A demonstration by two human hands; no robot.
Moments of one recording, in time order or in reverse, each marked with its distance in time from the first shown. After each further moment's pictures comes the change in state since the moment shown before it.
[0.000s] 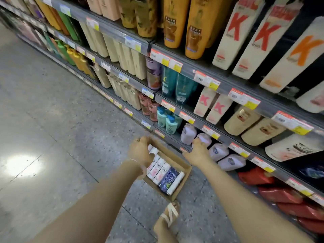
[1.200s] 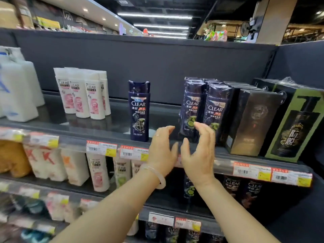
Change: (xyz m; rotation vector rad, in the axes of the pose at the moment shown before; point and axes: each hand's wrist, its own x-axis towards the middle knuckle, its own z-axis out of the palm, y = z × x) left_hand -0.288 0.628 0.092 -0.497 0.432 1.220; right_hand -0.249 0.308 -0.493 0.199 1.631 -0.705
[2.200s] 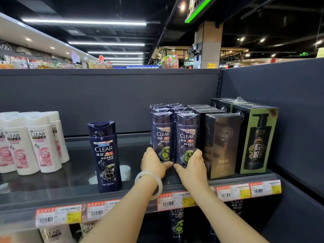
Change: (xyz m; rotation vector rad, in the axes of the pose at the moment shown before) left_hand 0.088 -0.006 0.053 -0.017 -0.277 -0.362; right_hand 0.046 0.043 -0.001 -0.361 -0.248 0.697
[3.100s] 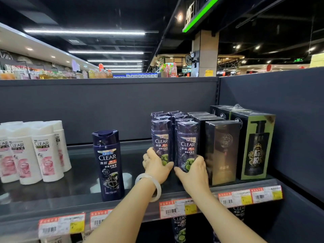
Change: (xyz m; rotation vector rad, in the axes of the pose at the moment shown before) left_hand 0.001 0.008 -0.007 -0.015 -0.047 0.082; right_hand 0.003 -0.005 -0.001 0.051 0.025 0.067
